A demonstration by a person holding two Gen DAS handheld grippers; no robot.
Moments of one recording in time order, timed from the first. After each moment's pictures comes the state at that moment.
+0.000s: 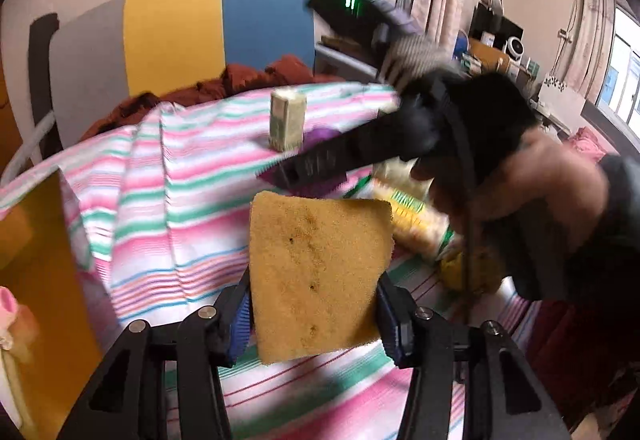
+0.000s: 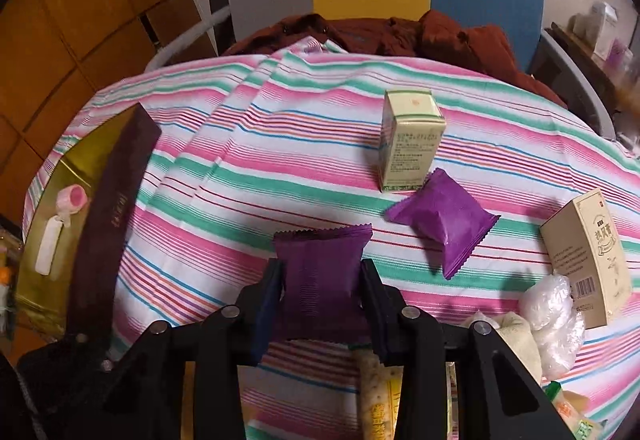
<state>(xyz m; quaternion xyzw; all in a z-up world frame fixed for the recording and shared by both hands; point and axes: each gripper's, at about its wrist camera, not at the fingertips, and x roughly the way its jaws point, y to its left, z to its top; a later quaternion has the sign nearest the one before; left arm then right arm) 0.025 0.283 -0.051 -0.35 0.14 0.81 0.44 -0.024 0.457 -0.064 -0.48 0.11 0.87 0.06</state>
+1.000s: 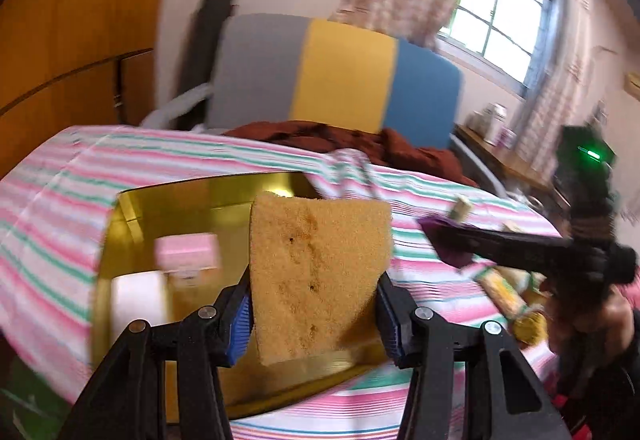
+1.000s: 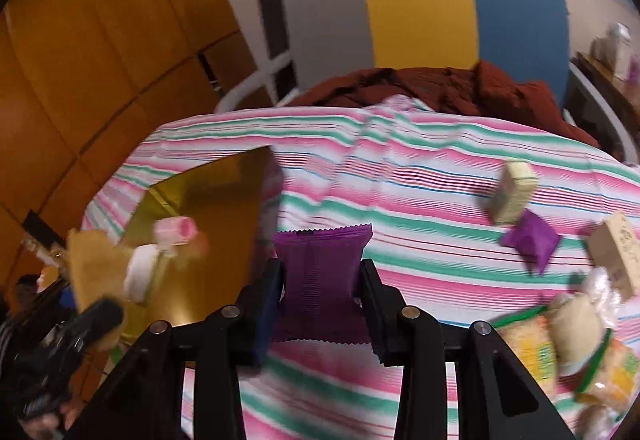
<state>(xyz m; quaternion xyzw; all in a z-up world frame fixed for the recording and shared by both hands) -0.032 0.070 0.006 -0.34 -0.02 0.91 0.24 -0.014 0.332 0.006 -0.40 0.14 0.91 -0.03</state>
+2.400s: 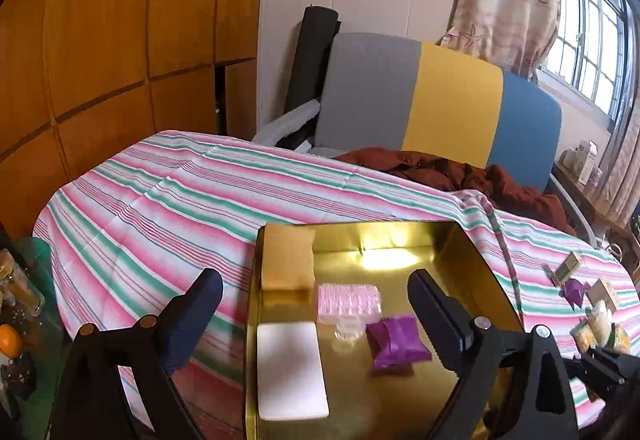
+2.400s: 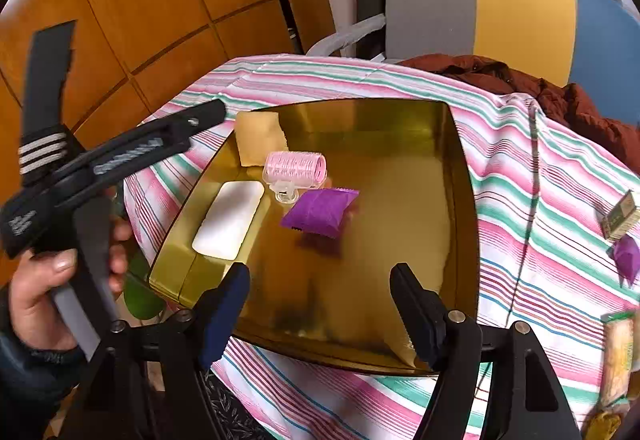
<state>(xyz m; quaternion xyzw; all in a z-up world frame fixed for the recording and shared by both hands) -0.088 -0.006 0.016 -0.32 -0.02 0.94 0.09 -0.029 0.184 -0.013 -0.44 0.06 0.89 -0.10</state>
